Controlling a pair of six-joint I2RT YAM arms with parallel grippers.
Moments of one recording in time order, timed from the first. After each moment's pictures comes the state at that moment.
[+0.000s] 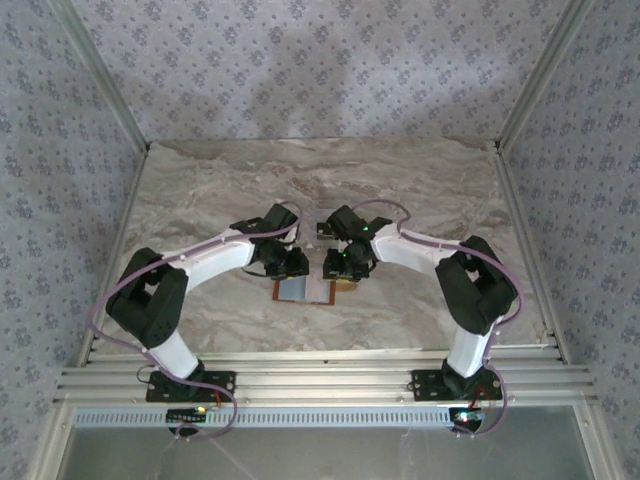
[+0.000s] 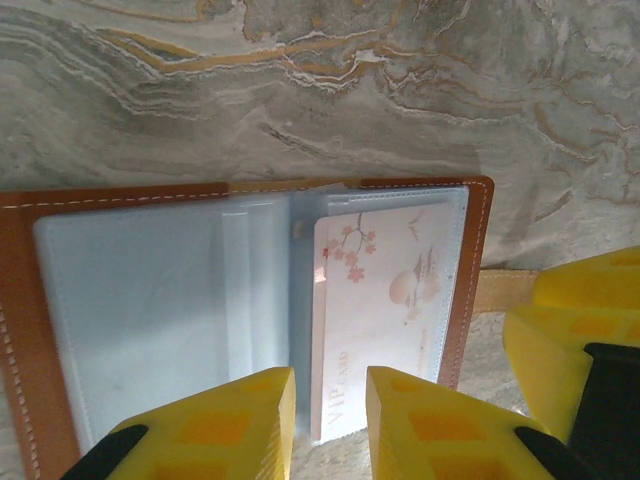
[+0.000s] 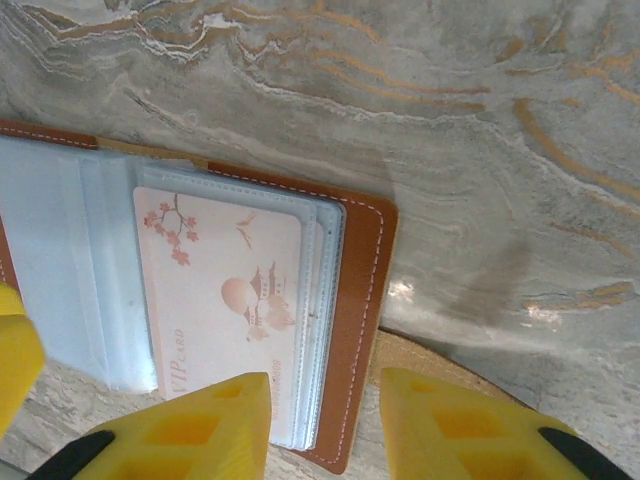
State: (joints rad) left arm -0.65 1.66 1.04 -0.57 0.30 -0.69; right arm 0.71 1.78 1.16 -0.64 -0.24 0.68
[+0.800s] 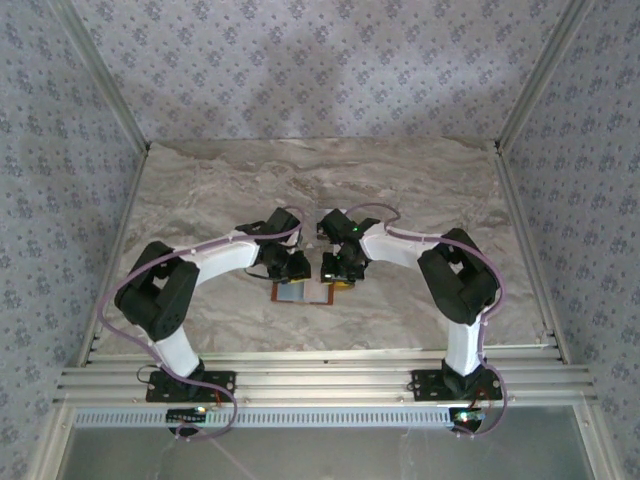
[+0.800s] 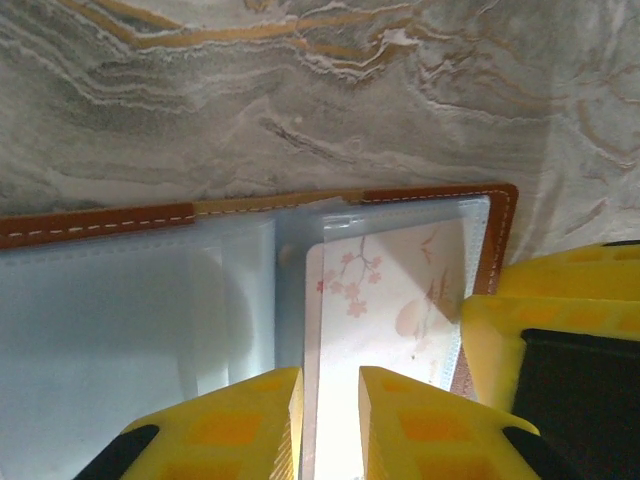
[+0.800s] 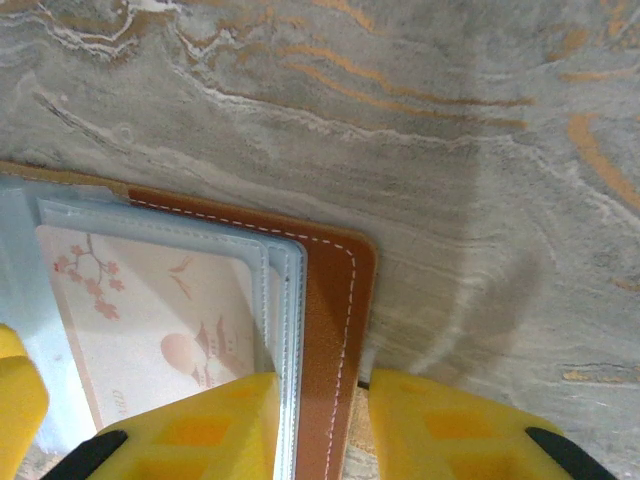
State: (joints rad) left arm -0.65 1.72 1.02 -0.51 0.33 -0.72; right arm 0.72 1.89 1.21 -0.65 -0.22 0.69
